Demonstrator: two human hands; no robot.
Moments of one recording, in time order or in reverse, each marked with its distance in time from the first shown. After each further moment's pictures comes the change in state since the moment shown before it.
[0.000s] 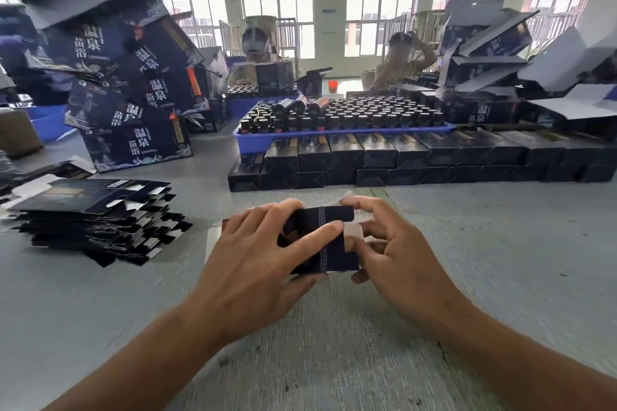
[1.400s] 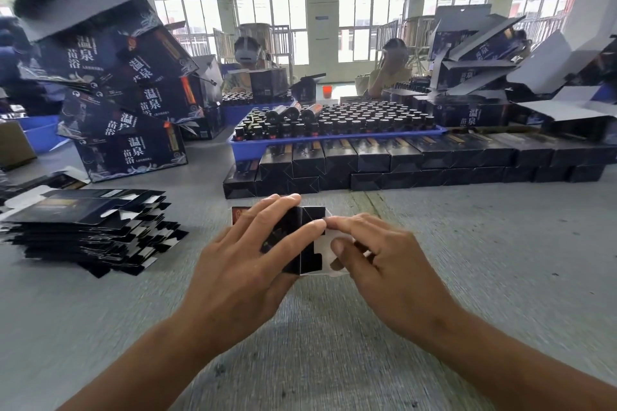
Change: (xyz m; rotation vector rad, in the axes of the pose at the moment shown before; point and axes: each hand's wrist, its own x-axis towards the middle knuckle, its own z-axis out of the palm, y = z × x) left_hand -0.002 -0.002 0.000 -0.079 0.176 0.013; right_hand -0.008 -0.008 0.002 -0.354 0.036 -0.219
